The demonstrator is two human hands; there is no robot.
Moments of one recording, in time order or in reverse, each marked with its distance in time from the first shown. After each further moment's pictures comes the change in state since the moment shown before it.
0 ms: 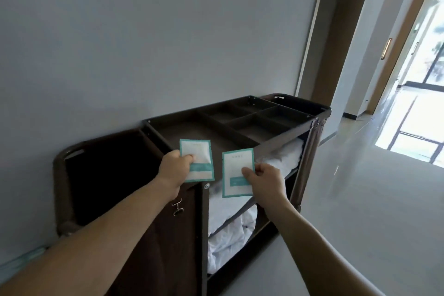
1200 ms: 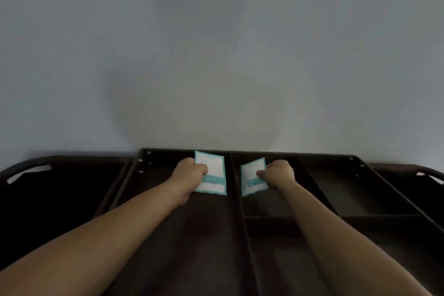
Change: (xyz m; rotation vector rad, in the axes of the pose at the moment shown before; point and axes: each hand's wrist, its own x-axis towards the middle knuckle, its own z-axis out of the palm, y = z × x) left_hand 0.389 0.006 0.104 0.134 0.495 -0.152; right_hand 0.555 -0.008 0.187 -0.494 -0.548 -0.140
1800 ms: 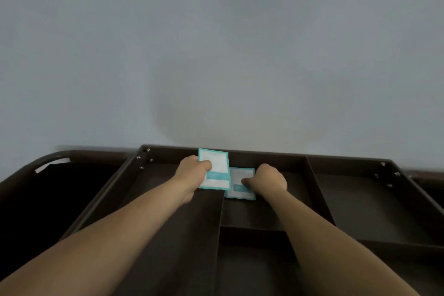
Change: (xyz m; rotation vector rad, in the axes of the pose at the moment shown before) left_hand 0.014 0.014 0.064 -0.041 0.182 -0.107; right_hand 0.047 0.013 0.020 -0.320 -0.211 -0.186
